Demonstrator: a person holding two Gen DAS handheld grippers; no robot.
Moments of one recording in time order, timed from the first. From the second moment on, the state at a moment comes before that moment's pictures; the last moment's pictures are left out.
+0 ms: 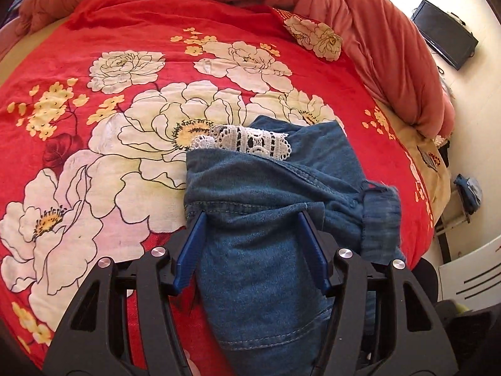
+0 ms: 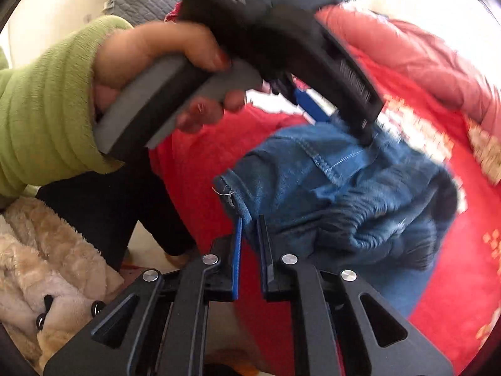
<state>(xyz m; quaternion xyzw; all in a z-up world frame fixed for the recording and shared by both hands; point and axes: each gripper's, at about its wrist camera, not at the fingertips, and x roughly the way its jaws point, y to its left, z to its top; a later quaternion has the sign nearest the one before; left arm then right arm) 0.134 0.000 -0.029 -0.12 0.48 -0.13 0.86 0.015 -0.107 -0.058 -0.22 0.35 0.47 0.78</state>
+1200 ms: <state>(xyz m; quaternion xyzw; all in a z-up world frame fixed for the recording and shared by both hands) 0.110 -0.017 0.010 -0.10 0.43 -0.12 0.89 0.025 -0.166 -0.031 -0.04 0.41 0.38 0.83</state>
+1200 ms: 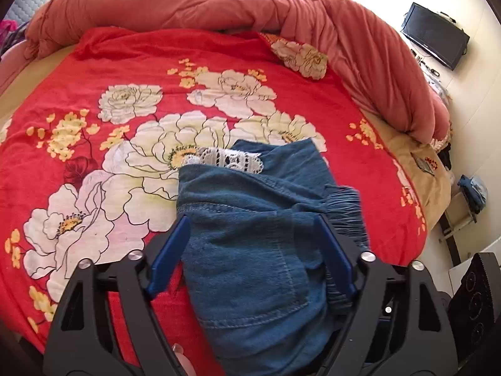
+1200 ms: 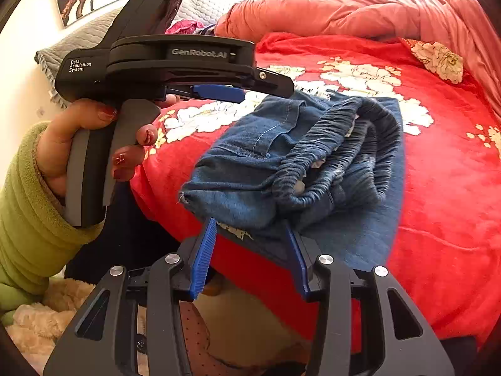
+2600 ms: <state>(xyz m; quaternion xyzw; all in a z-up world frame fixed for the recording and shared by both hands) 0.068 0.015 -0.003 -0.13 0.42 -0.08 0.89 0.102 -0.237 -0.017 0.06 0.41 0.22 0.88</state>
